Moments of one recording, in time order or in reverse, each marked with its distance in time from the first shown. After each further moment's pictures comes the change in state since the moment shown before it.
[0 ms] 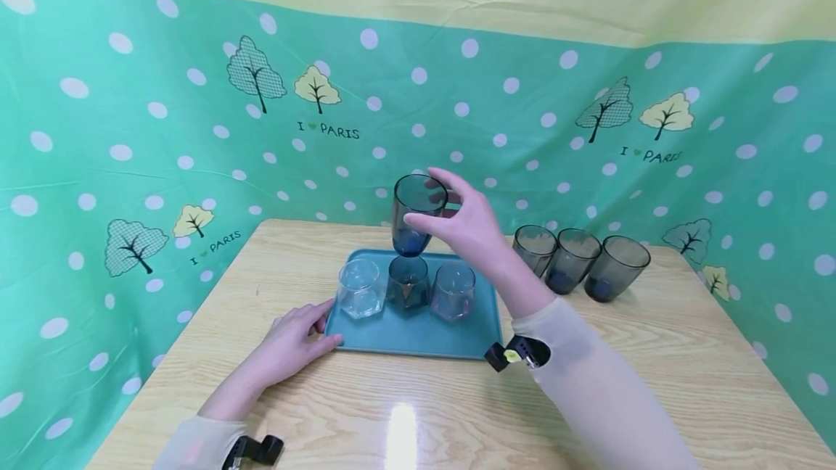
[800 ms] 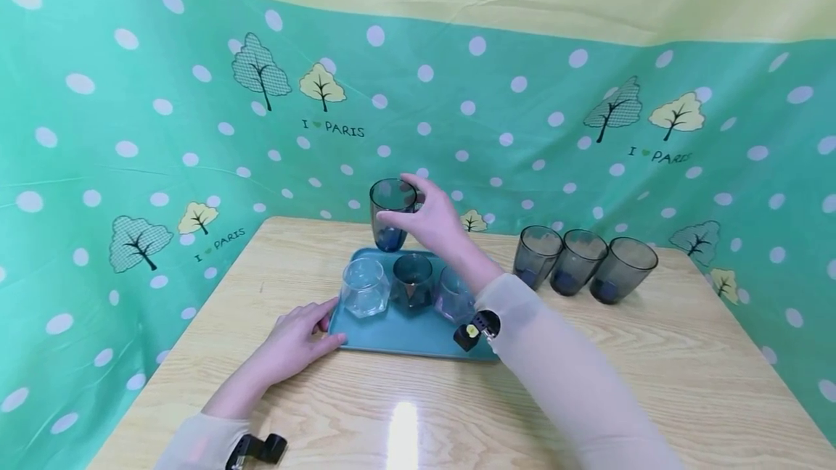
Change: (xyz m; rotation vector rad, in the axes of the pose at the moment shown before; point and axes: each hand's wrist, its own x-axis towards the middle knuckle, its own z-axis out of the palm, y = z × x) left_hand 0.001 0.000 -0.001 0.000 -0.017 -0.011; right_hand 0.049 0.028 0.054 -0.128 -0.032 0.089
